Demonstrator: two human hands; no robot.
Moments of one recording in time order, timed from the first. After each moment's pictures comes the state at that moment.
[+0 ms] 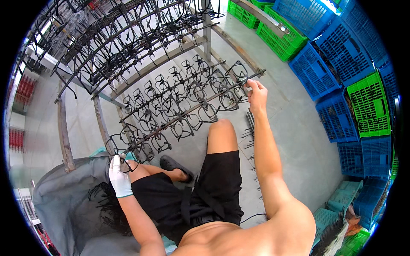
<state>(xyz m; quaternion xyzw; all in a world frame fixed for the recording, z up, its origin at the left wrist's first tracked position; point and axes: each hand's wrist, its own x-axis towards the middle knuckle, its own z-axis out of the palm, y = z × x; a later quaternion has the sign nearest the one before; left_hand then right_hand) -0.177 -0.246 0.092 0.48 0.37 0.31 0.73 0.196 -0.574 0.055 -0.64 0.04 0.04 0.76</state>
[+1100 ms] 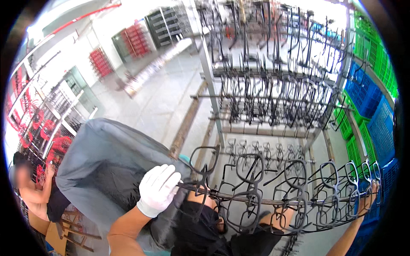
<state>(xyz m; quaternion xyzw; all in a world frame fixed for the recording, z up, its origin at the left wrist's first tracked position) -0.258 -0.256 0.275 0.92 0.16 0.31 -0.19 0.322 -0.744 0.144 -0.83 -0.31 -0.42 0.19</state>
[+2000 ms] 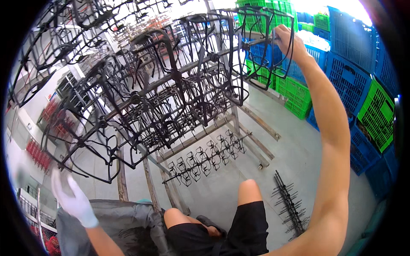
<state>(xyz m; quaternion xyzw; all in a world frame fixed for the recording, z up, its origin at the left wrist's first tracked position) -0.226 -0.201 0.403 0.74 0.21 0.59 -0.26 0.322 -0.601 0.445 -0.77 -0.35 -0.52 0.12</state>
